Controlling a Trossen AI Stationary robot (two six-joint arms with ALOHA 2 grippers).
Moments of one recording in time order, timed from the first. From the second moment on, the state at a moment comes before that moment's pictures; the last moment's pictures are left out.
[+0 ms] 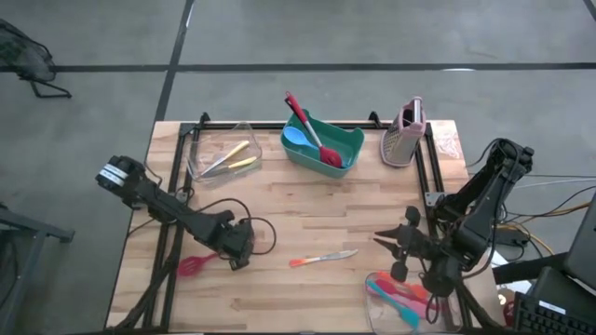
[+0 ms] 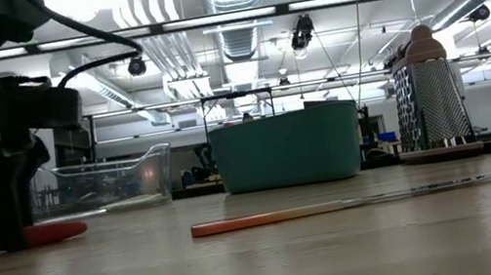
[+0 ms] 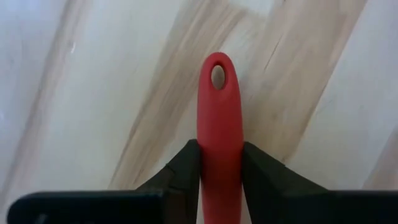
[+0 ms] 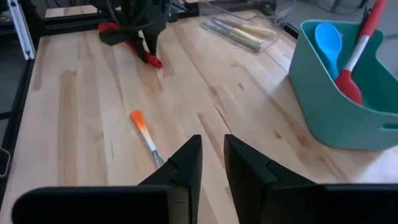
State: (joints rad) left arm -0.46 1.53 0.72 -0.56 -0.21 -0.85; right arm 0.94 1.25 0.99 -0.86 1.01 1.05
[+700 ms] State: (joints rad) left arm -0.33 1.49 1.11 -0.48 -0.63 -0.13; right arm 0.89 1.25 0.99 -0.77 1.05 0.90
